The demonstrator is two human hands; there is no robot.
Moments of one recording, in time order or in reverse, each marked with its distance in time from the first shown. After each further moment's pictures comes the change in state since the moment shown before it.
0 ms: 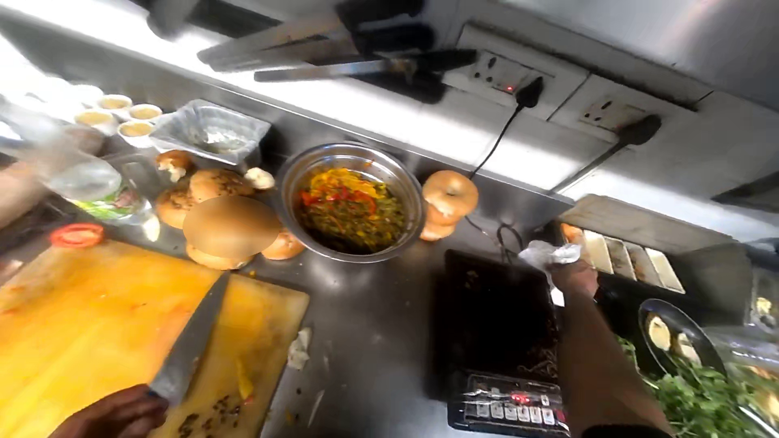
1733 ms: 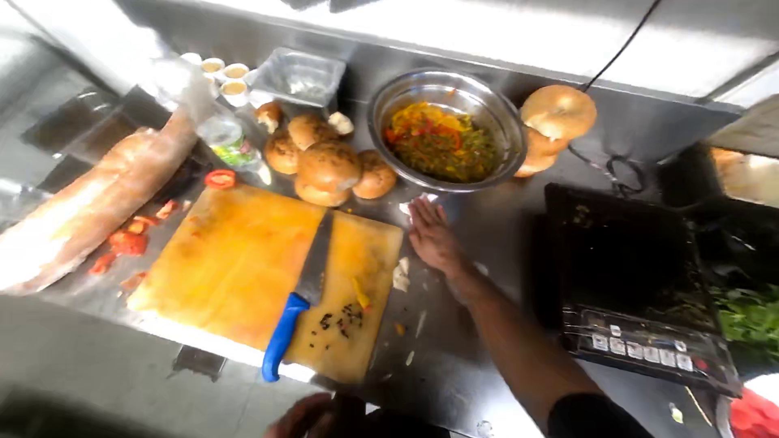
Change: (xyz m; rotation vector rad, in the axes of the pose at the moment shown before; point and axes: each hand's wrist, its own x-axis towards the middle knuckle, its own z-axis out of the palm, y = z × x) left_hand -0.147 -0.051 0.027 -0.098 -0.068 -0.385; right_hand -0.331 -0.266 0.188 0.145 -0.171 -1.164
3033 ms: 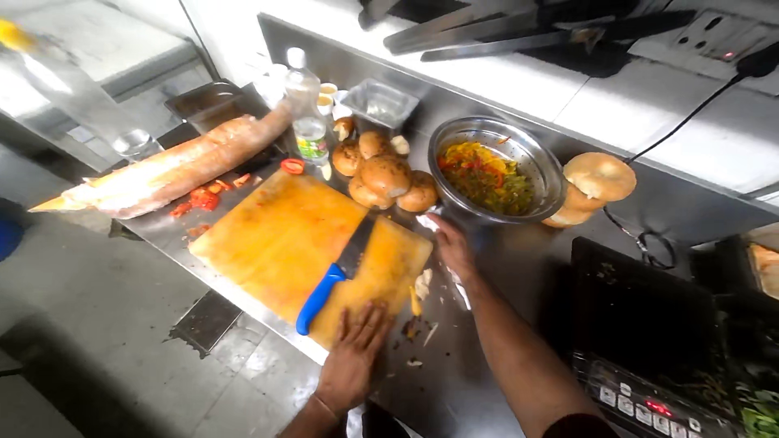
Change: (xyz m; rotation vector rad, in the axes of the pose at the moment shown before) left_hand 0.097 -0.012 0.072 1.059 0.268 0.588; right_hand 0.030 -0.016 -0.015 0.494 0.131 -0.100
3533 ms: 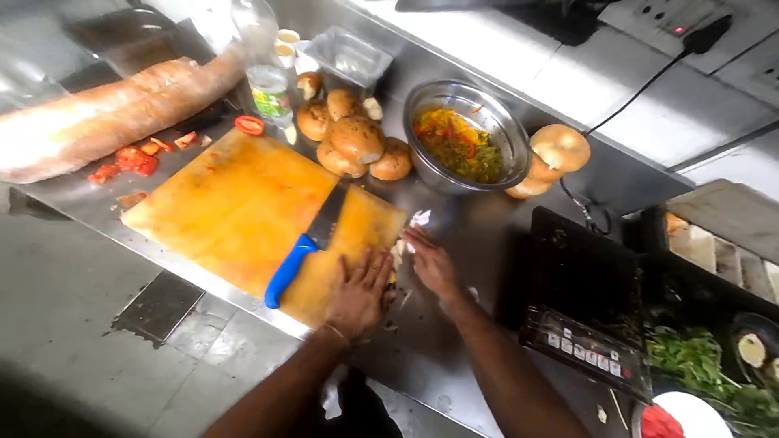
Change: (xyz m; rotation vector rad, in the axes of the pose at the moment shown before) left_hand 0.061 0.023 0.003 -0.001 -0.175 0.000; right_hand -0.108 -0.017 -0.007 -0.193 -0.067 -0.155
